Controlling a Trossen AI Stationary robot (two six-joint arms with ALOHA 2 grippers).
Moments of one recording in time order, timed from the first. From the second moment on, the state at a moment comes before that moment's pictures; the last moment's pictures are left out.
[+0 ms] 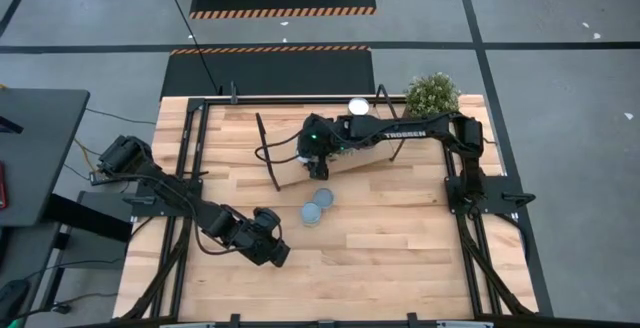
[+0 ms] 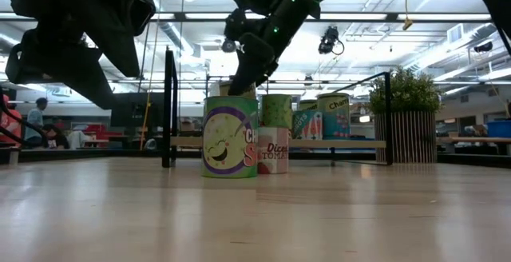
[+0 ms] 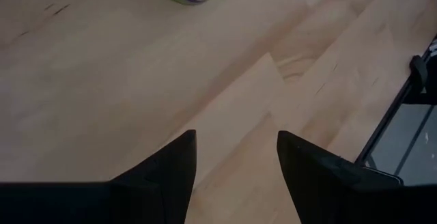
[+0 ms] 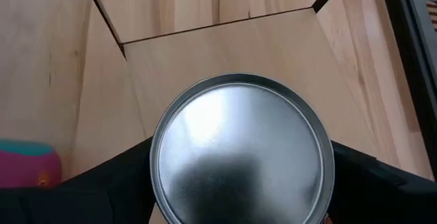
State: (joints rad) left arm -0.57 1.54 0.89 -0.31 -0.29 -1.49; right arm -0.17 1.96 1.60 -0.54 0.04 -0.18
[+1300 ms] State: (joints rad) left arm -0.57 1.54 0.89 -0.32 -0.30 -1.49; right arm -0.05 1.56 1.24 -0.49 0.01 -0.24
